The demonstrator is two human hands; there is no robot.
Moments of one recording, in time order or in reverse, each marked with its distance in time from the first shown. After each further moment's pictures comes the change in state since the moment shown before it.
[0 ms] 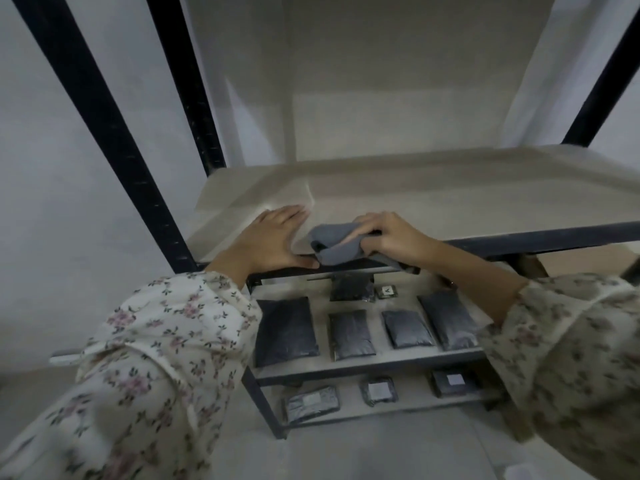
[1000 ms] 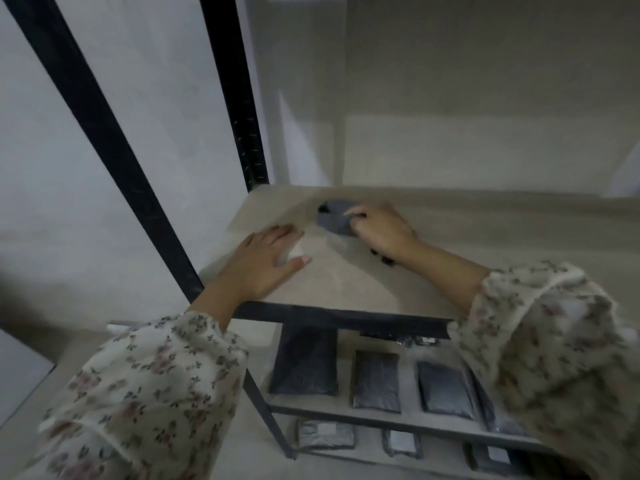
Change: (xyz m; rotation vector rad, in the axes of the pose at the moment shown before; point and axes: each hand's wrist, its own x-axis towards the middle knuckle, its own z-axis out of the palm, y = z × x) left_hand 0.002 -0.048 0.002 -0.164 0.101 -0.348; right_hand 0.149 0.023 -0.001 -0.171 0.133 0.134
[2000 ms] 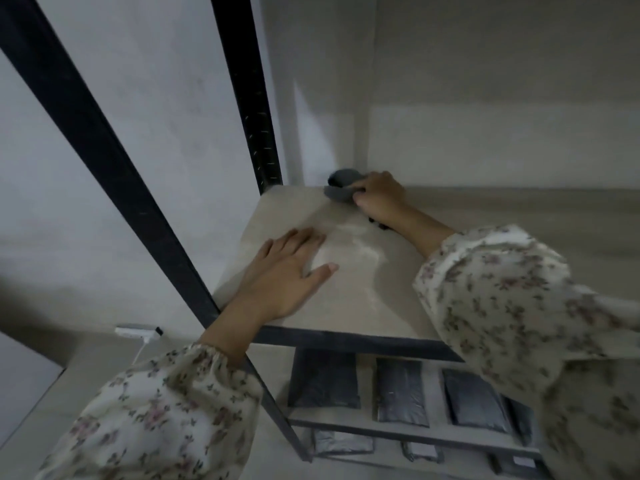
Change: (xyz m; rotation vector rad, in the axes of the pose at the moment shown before) left_hand 0.010 -0.008 0.002 0.025 -0.030 -0.003; right_hand 0.089 -0.017 0.022 -0.029 0.019 0.071
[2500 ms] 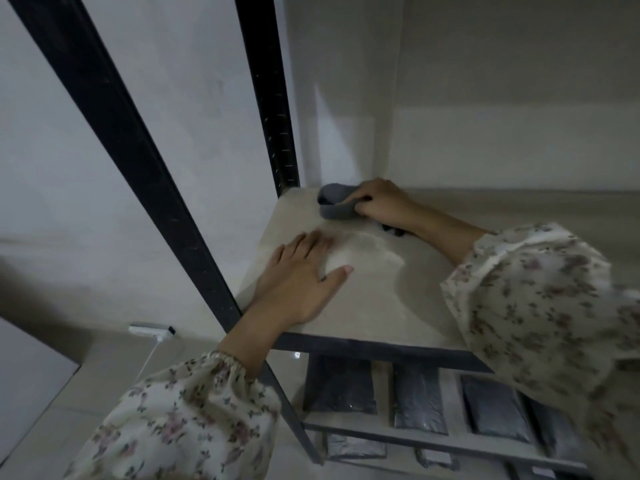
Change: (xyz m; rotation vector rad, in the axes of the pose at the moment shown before) left_hand -0.007 -0.002 -0.003 -0.006 0.024 -0.066; right_hand 0.003 -0.011 0.013 0.014 -0.217 -0.194
